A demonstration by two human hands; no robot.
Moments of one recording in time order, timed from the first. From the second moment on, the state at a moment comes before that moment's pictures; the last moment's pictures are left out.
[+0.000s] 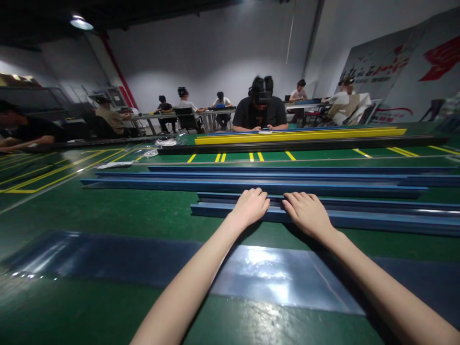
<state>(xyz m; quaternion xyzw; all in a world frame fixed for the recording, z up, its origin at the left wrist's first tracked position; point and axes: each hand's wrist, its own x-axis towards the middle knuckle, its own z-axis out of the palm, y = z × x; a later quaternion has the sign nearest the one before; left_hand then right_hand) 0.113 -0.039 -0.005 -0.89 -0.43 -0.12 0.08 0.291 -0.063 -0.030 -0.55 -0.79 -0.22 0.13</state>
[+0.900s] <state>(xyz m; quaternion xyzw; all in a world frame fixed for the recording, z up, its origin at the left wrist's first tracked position) 0.145 -0.034 -0.010 -0.81 -0.56 -0.17 0.01 0.362 -0.076 -0.028 -0.56 -0.81 -0.12 0.15</state>
